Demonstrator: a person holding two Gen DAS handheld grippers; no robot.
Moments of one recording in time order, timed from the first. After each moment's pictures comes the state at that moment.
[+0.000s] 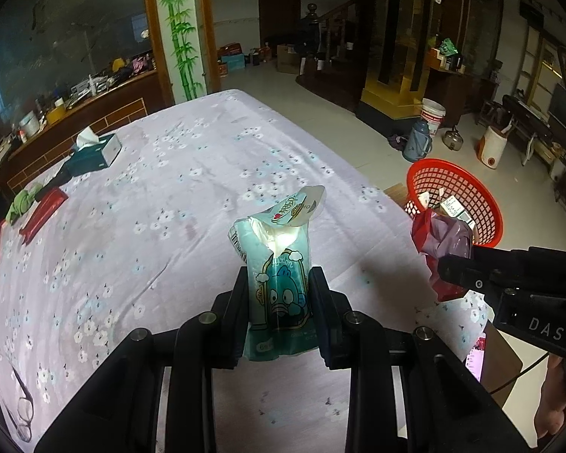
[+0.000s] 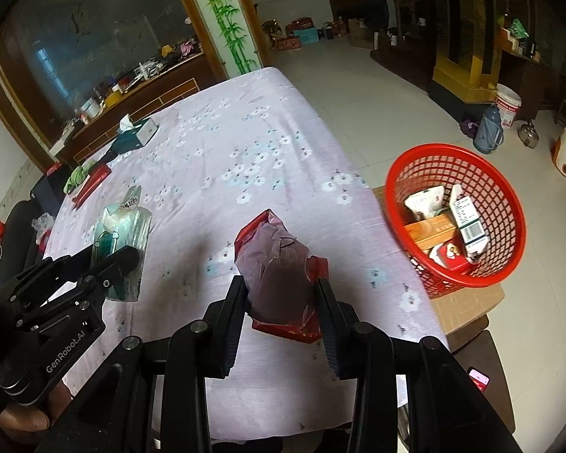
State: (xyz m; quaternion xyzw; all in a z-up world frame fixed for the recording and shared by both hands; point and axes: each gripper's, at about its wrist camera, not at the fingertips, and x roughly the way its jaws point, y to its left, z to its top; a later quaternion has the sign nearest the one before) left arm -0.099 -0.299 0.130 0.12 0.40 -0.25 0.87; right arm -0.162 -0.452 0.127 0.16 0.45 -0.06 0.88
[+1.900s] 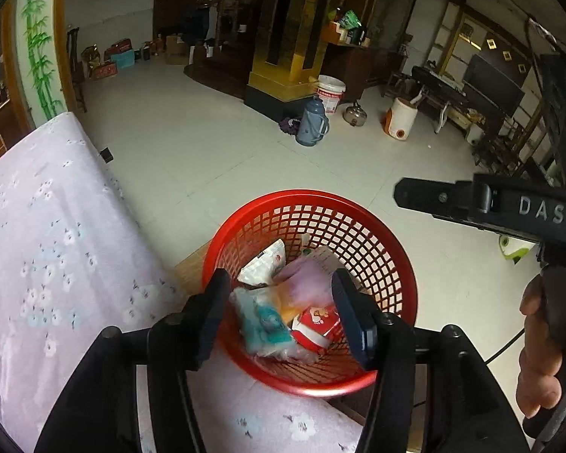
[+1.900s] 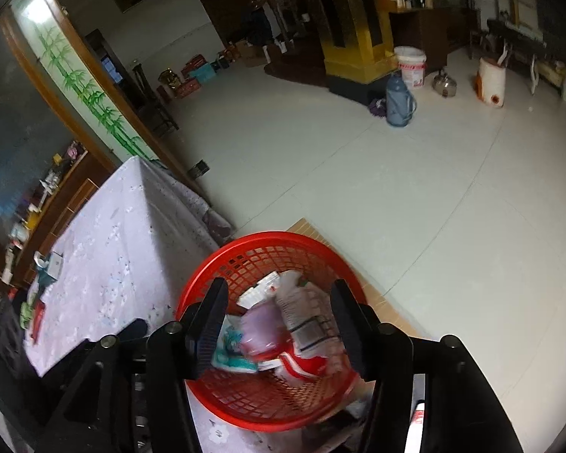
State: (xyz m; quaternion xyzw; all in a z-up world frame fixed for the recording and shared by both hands) left arm -0.055 -0.552 0.088 0.11 0.42 -0.43 0.79; right arm -0.148 -0.700 0.132 0.27 0.40 -0.22 0.85
